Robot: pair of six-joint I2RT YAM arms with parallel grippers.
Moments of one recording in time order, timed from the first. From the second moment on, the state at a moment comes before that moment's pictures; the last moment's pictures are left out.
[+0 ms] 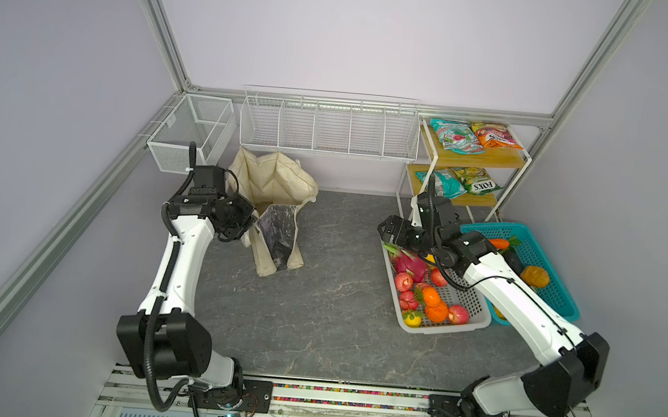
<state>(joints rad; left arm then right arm) 0.06 1.43 1.48 -0.98 0.34 -0.89 0.57 1.50 1.45 -0.66 -0.06 0.70</state>
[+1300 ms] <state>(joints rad) -0.18 1.07 1.27 -1.14 0.42 -0.95 0.70 2.08 1.84 -0.58 -0.42 0.78</state>
